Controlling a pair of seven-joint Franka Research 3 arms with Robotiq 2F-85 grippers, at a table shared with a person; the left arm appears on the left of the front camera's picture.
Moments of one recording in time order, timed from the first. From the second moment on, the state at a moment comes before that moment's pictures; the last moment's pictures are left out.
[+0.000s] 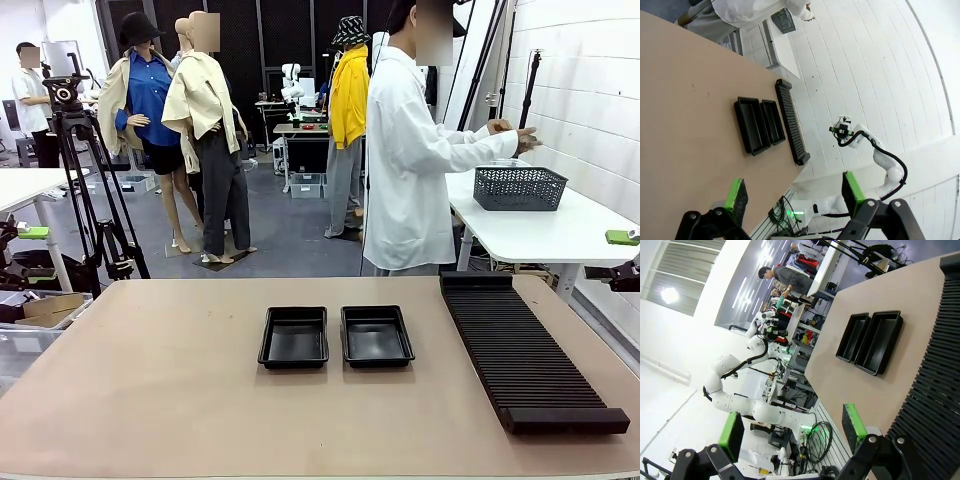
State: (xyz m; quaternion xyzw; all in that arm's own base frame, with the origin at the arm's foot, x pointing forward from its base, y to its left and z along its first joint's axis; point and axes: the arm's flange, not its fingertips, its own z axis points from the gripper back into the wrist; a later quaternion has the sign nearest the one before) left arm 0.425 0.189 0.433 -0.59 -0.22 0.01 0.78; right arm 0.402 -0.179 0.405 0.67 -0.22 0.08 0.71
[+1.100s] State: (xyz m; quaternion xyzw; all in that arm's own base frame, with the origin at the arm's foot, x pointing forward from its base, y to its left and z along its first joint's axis) left arm 0.425 0.189 0.433 -0.59 -0.22 0.01 0.78; right arm 0.402 -0.179 0.405 0.67 -0.22 0.08 0.71
